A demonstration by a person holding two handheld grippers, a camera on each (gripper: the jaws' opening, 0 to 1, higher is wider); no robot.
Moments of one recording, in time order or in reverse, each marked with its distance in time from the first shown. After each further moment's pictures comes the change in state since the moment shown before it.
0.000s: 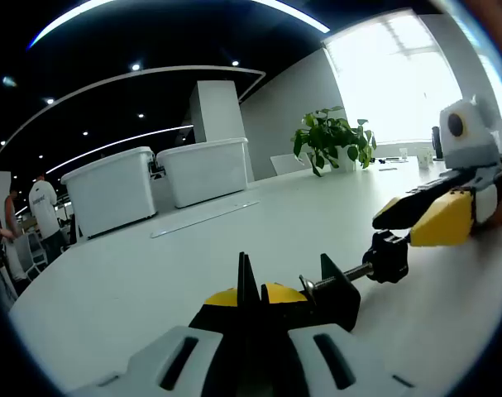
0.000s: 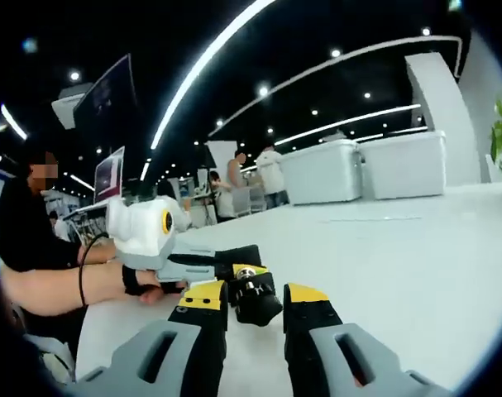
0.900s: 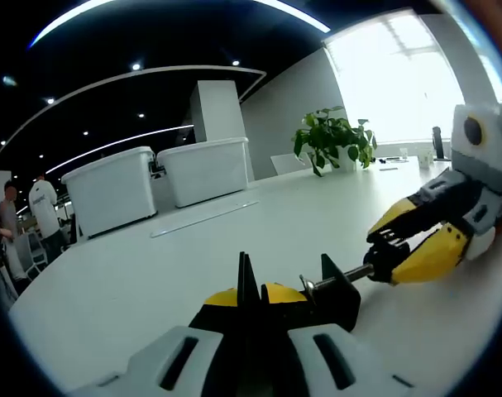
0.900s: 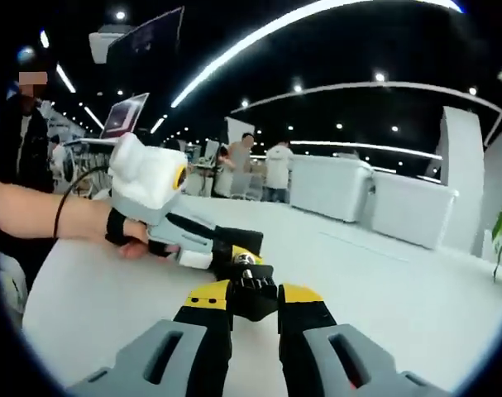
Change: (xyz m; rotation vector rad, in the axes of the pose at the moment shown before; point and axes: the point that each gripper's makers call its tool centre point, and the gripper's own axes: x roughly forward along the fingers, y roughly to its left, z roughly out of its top) left arm 0.000 0.001 0.001 -0.006 0.003 0.002; right arm 0.010 0.010 -0.008 -0.501 0.039 -0.086
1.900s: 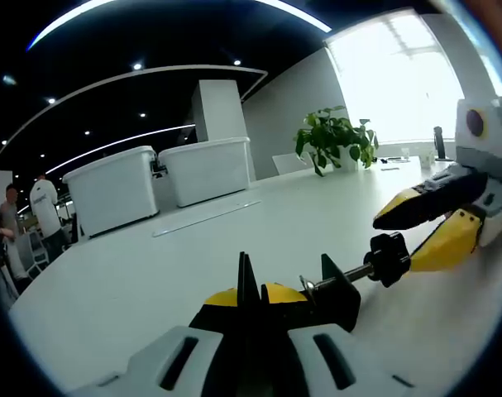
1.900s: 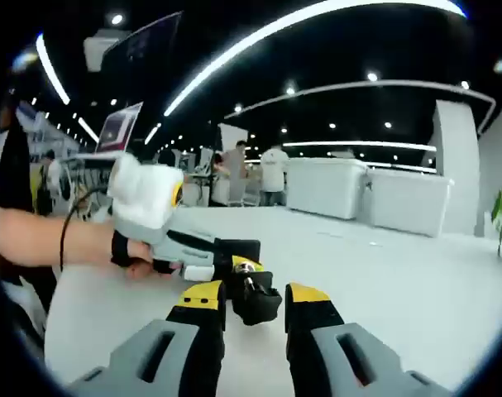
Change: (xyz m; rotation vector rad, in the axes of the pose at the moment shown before) left arm 0.001 0.001 0.000 0.000 0.001 0.009; right arm -0.009 -0.023 0.004 0.394 -0.040 0.016
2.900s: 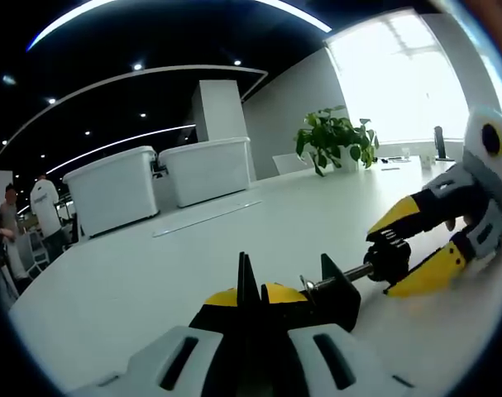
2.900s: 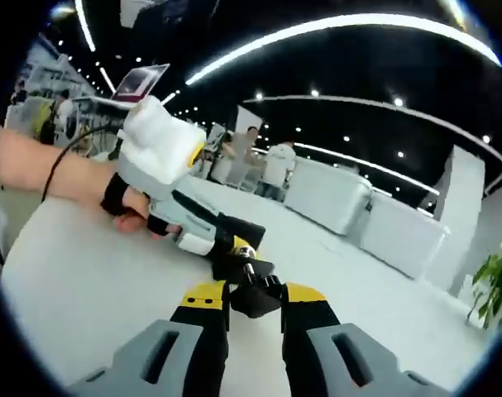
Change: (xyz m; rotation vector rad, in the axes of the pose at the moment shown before) left arm 0.000 0.001 0.000 0.000 0.000 0.004; right arm 0.012 0.022 -0.017 -0.575 0.072 -0.060
